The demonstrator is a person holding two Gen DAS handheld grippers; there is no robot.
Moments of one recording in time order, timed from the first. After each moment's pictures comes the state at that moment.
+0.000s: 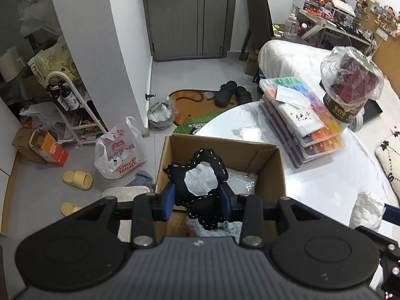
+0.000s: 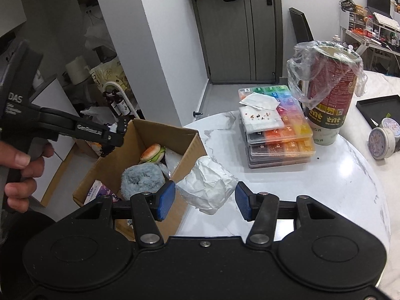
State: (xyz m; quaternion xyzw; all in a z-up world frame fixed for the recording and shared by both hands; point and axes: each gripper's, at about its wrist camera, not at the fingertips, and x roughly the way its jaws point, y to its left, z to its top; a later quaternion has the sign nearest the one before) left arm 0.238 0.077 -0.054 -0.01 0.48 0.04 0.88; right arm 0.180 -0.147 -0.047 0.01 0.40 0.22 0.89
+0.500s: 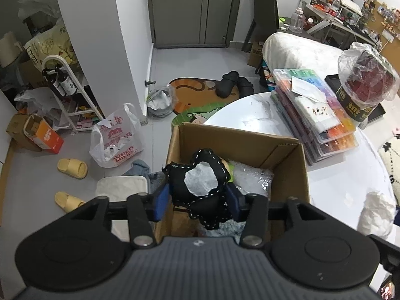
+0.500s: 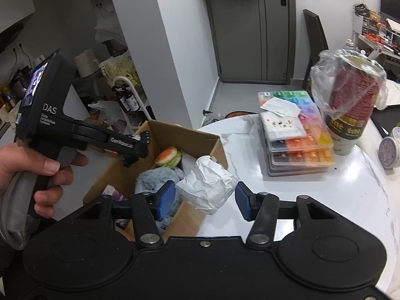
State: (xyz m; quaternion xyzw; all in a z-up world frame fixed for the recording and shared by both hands) left arm 0.253 0.100 -0.078 -0.04 0.50 0.03 0.86; right arm 0.190 -0.111 -0.042 0.00 0.40 0.25 0.88
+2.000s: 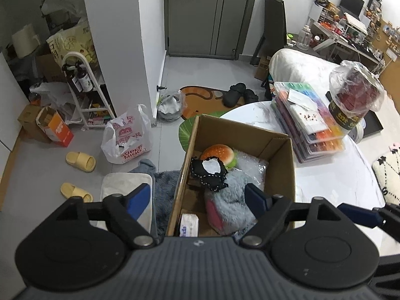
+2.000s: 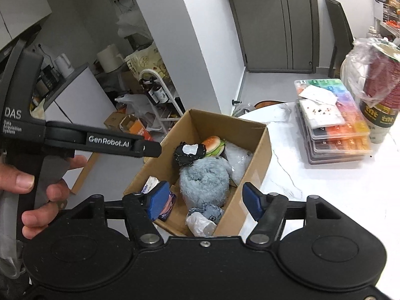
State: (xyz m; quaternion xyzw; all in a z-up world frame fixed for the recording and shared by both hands) left arm 0.190 0.104 -0.037 -0.06 0.47 0.06 0.88; right arm 0.169 -0.094 -0.038 0.03 0.42 0.29 0.86
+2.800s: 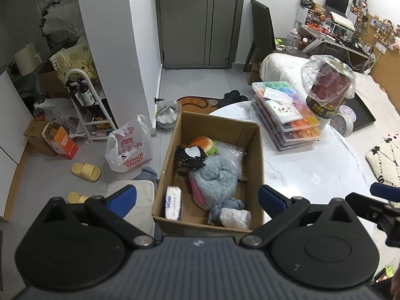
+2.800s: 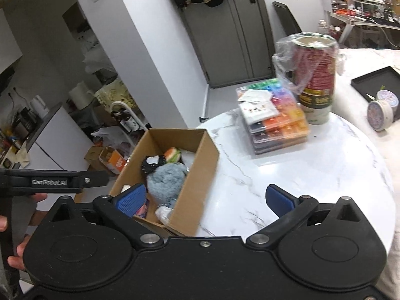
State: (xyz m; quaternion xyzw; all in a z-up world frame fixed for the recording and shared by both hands) left arm 0.133 0.061 -0.006 -0.03 0.45 0.06 0.89; right arm 0.139 -0.176 -0.027 0.10 0.40 0.20 0.89
